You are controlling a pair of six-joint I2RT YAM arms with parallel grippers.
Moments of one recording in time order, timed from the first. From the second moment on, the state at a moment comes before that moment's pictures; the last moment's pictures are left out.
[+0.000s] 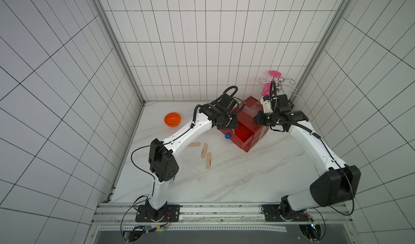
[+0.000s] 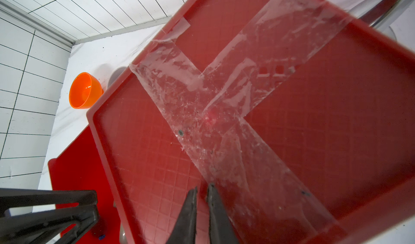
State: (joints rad) left arm -0.77 1.98 2.02 -0.96 0.13 -0.76; right arm 0.22 1.49 1.42 -0.78 -0.20 0.29
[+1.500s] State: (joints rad) left arm -0.17 1.35 1.30 -1.01 0.00 -0.57; right arm 0.22 1.48 1.40 -0.77 -0.20 0.29
